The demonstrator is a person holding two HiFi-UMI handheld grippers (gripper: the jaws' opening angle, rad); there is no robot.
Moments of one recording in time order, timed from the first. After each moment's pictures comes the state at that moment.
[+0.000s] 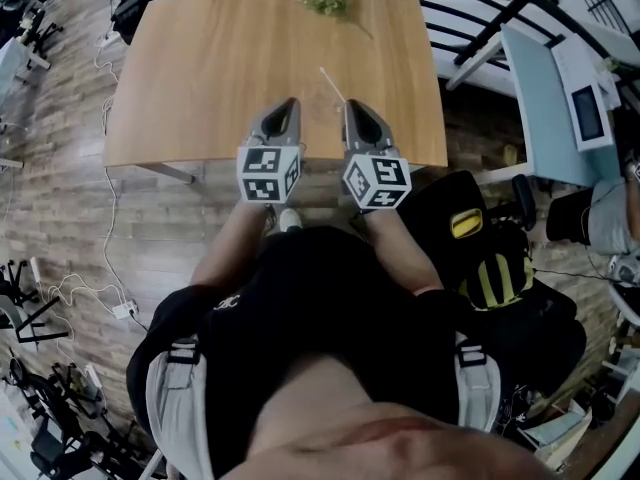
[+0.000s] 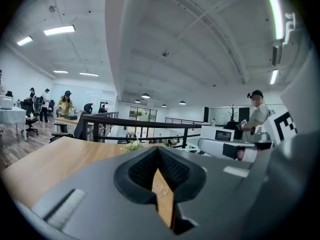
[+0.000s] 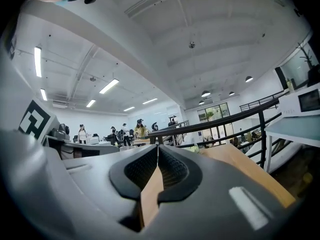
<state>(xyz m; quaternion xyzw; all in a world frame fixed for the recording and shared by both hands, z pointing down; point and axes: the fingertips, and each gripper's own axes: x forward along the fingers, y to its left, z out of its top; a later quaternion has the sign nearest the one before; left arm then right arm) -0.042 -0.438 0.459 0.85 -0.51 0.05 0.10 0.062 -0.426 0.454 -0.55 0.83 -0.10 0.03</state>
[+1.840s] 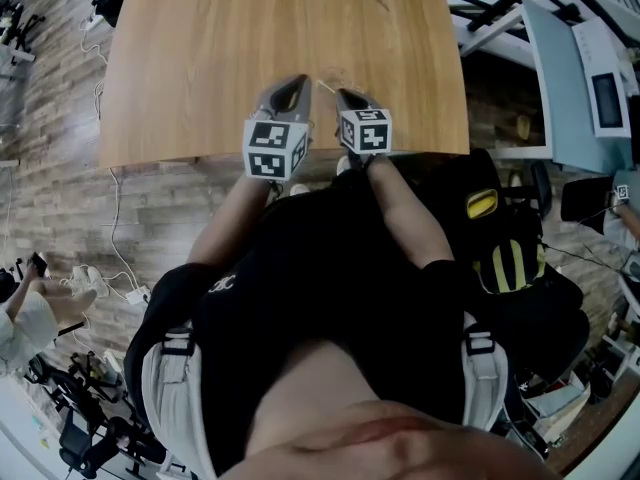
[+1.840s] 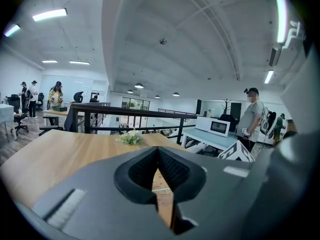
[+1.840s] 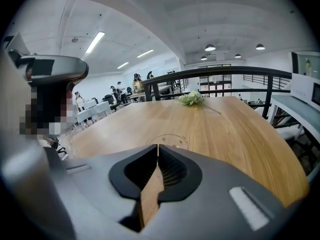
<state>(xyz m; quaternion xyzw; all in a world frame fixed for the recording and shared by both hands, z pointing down) -0.050 -0.513 0.516 0.87 -0.46 0.09 0.13 0.027 -0.525 0.658 -0.51 0.79 -0.26 -0.20</state>
